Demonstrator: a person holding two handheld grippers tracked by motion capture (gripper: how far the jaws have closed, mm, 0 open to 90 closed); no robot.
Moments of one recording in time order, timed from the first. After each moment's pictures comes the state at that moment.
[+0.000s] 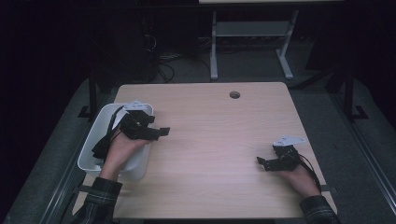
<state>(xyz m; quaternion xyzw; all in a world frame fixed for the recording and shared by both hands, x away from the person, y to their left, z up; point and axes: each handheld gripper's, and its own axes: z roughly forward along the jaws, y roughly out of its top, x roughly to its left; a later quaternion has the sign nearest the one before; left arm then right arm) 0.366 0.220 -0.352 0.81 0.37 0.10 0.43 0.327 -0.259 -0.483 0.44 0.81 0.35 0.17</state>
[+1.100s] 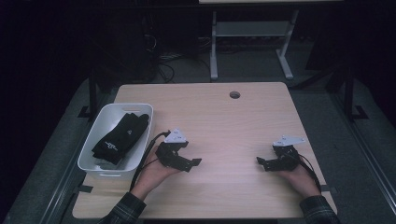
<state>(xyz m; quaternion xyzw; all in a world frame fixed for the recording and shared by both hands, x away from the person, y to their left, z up) 0.322 0.134 -0.418 0.86 0.28 0.08 0.42 0.327 -0.259 -0.483 0.44 0.81 0.35 0.17</state>
